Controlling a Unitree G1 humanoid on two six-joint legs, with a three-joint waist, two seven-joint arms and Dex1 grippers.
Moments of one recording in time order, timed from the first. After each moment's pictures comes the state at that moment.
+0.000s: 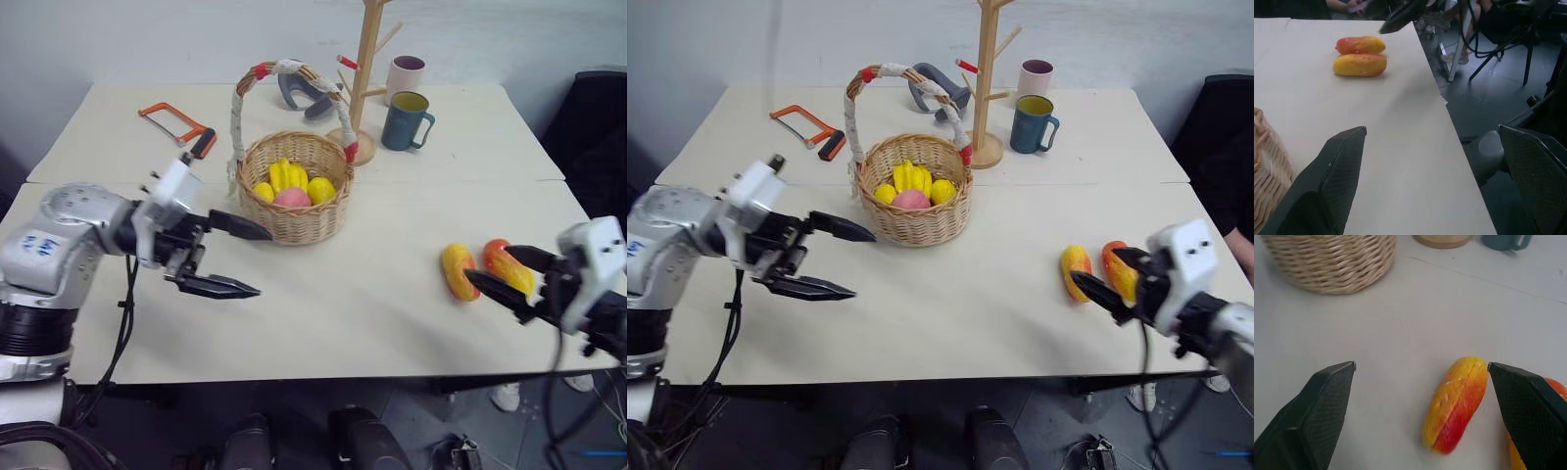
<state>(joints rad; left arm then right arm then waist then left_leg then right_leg) -0.66 0.85 -0.04 -0.10 -0.61 0.55 -1.43 -0.07 -0.68 -0.51 -0.67 0.73 1.07 0.33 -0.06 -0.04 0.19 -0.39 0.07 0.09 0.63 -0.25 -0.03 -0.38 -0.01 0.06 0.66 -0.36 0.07</state>
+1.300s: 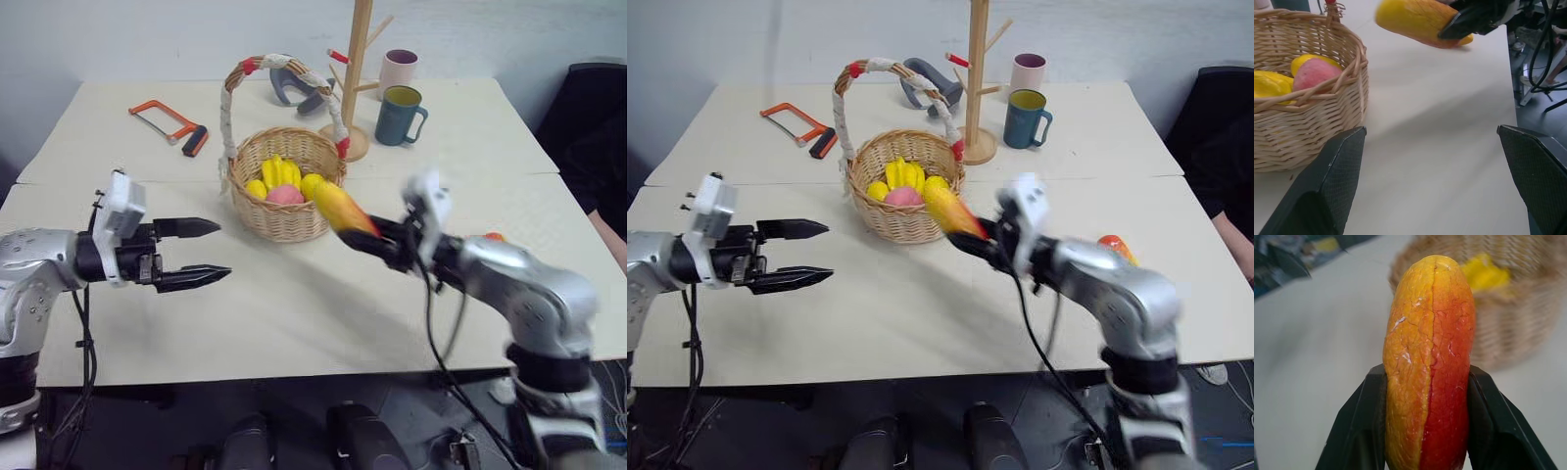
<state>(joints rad) -0.37 0.92 0.29 -0.20 -0.68 0.68 -1.16 -0.72 -0.36 0.01 -0.32 0.71 1.02 0.49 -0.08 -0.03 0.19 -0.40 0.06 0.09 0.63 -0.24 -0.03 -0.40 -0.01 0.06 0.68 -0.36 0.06</state>
